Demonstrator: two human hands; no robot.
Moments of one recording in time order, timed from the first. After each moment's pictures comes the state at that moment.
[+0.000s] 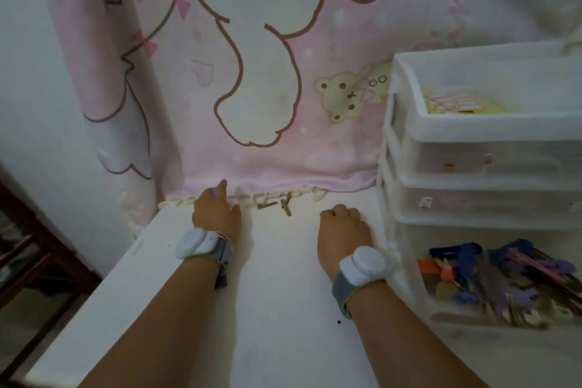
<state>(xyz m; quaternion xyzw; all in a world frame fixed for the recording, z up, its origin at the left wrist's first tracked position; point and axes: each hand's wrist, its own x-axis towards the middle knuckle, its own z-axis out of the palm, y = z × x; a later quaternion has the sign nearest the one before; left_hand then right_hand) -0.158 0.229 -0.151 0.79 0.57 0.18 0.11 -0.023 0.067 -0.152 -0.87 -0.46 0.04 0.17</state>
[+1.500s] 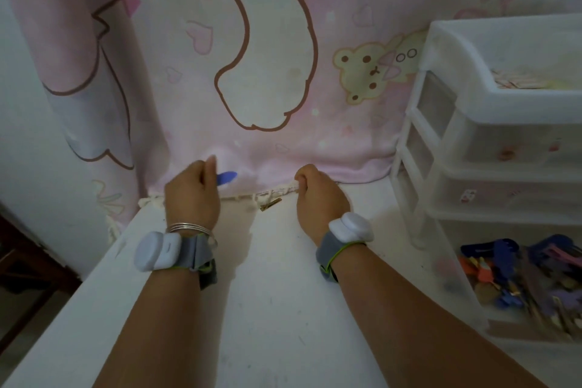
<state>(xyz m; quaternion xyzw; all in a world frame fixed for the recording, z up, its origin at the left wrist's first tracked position) -0.174 0.234 -0.120 0.76 0.49 0.41 0.12 -0.026 0.144 -0.156 -0.81 -0.46 0.02 0.36</state>
